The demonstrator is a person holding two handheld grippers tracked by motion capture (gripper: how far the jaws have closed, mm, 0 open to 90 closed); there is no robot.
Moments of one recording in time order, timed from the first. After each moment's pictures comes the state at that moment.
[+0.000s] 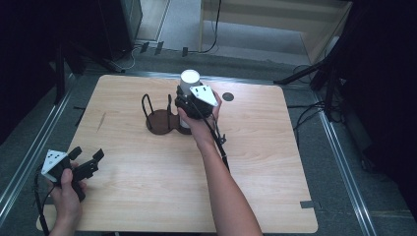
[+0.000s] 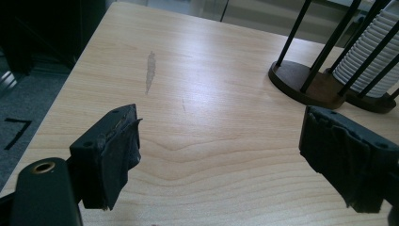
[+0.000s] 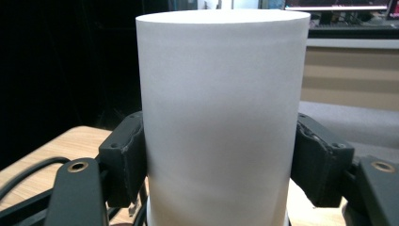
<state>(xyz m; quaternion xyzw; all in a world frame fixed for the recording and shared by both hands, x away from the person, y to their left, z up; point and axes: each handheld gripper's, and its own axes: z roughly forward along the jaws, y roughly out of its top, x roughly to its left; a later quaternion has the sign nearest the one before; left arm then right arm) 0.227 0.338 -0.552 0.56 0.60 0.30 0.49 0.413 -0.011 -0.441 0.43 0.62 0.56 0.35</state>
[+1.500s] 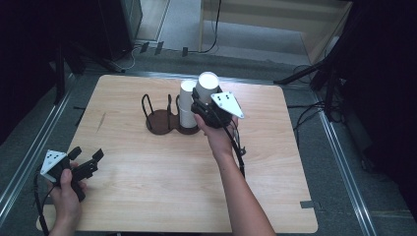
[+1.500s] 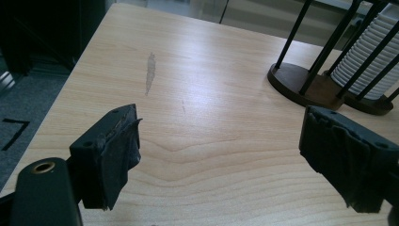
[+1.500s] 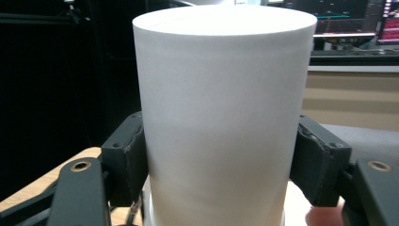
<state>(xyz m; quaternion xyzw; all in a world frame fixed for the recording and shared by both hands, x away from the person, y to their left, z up) 0.227 0.339 -0.553 0.56 0.60 0.30 0.49 0.368 -0.065 -0.412 0.42 0.59 0.59 0.36</state>
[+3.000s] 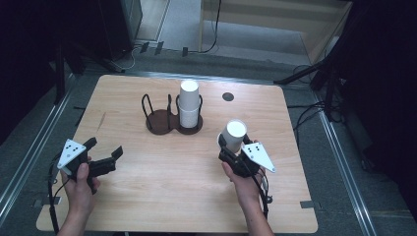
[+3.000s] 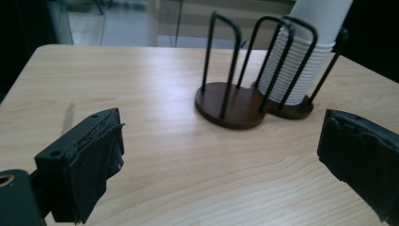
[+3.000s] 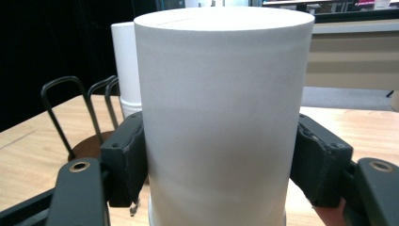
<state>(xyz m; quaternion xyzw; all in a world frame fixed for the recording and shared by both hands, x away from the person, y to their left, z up) 0.235 0.278 -0.499 0.61 0.52 0.29 0.52 0.274 -0.146 -0.479 0.45 0.60 0.56 0.35</state>
